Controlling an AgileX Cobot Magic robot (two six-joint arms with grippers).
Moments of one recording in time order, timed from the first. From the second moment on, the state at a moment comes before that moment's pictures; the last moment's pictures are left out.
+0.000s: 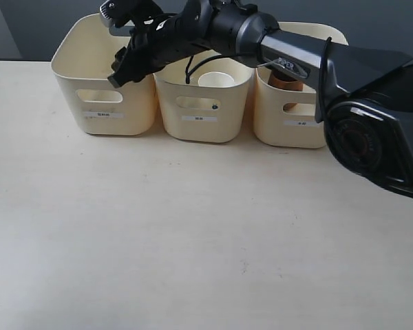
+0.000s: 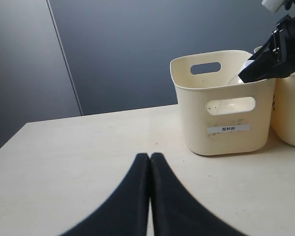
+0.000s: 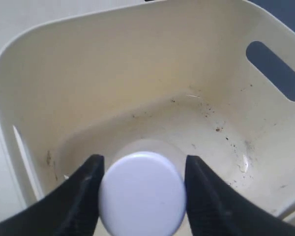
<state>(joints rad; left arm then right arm) 0.01 0.00 0.00 0.00 0.14 0.12 0.60 2.46 -2.20 0.57 0.50 -0.85</state>
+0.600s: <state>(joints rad) 0.01 0.00 0.00 0.00 0.14 0.12 0.60 2.43 -2.20 0.60 0.59 -0.85</state>
